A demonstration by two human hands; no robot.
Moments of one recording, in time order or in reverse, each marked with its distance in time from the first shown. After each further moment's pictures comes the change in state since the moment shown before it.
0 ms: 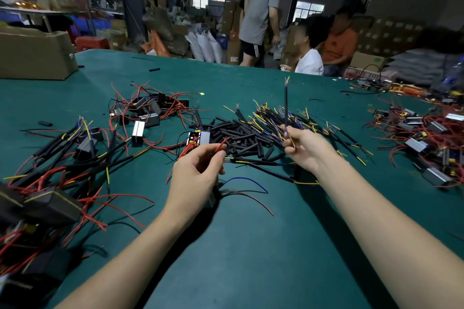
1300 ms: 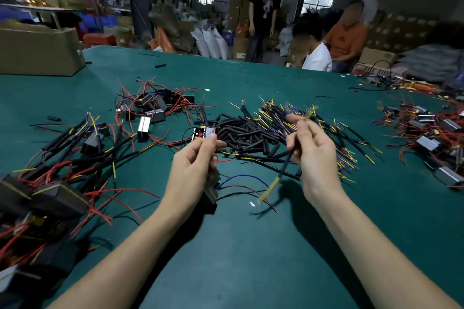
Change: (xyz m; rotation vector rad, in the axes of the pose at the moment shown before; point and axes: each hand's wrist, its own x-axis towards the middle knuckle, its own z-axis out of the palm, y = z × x) left_hand 0.000 0.006 -0.008 -0.264 0.018 -0.151; right_hand -0.073 0.028 0.015 -0.134 -0.061 -0.604
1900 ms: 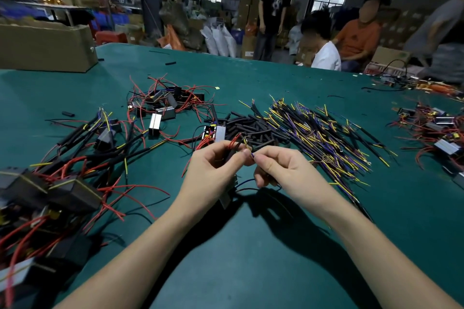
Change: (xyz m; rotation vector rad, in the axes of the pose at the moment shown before) left_hand -0.008 0.006 0.005 0.135 -0.137 0.101; right_hand -0.020 0.007 0.015 -0.298 -0.650 0.110
